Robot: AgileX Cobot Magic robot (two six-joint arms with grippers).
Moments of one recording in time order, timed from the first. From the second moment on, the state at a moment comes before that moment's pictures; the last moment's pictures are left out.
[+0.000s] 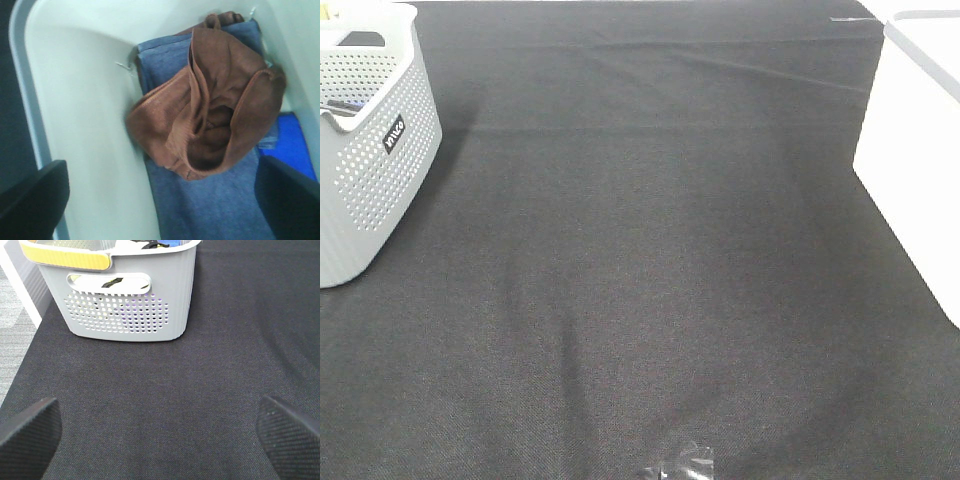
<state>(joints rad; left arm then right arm) 0.06 -0.01 -0.49 0.00 1.05 0.00 -0.38 1.90 -1.92 0.28 1.22 -0.15</state>
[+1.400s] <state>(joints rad) 0.06 -0.01 -0.49 0.00 1.05 0.00 -0.03 0.19 -0.77 -0.01 1.22 -0.02</state>
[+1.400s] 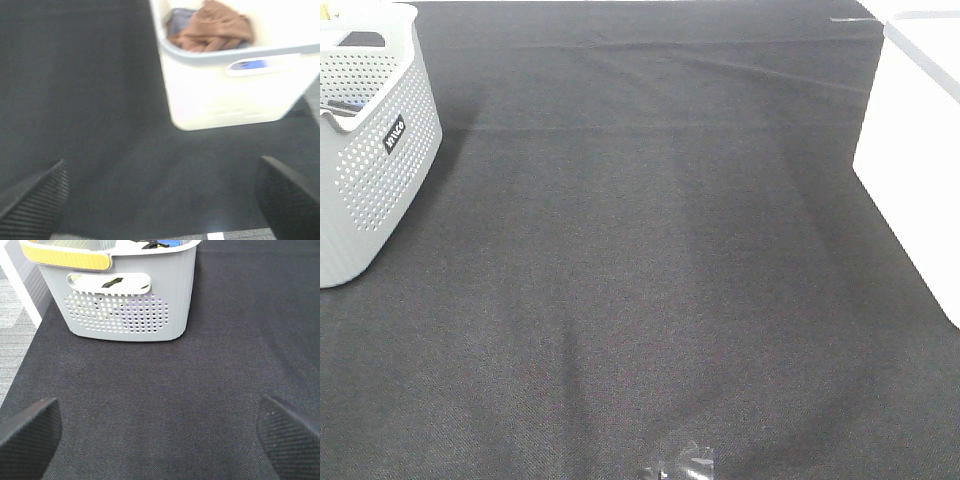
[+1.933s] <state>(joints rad) 0.06 -0.01 -0.49 0.00 1.05 0.00 0.05 0.00 -0.47 0.03 1.14 -0.01</state>
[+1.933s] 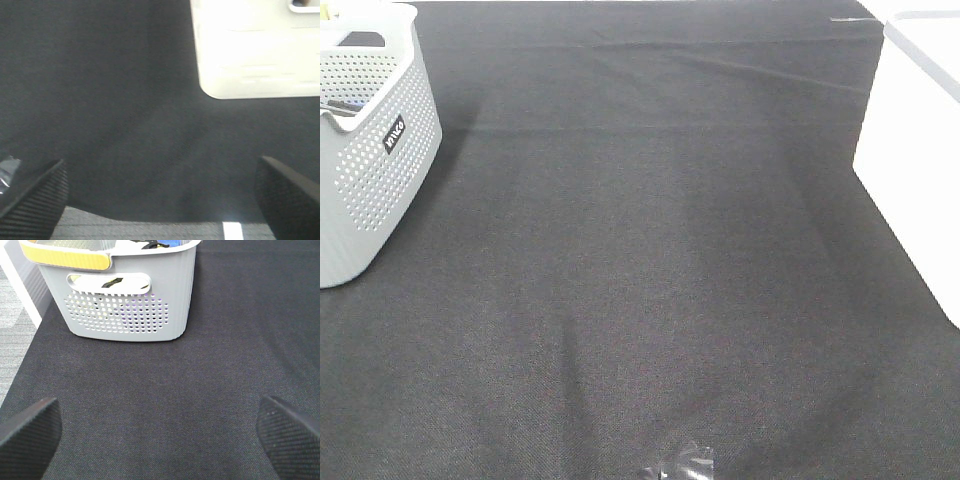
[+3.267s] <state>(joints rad) 0.06 -0.01 -0.49 0.00 1.05 0.00 0.05 0.00 -0.46 0.02 1.12 -0.02</state>
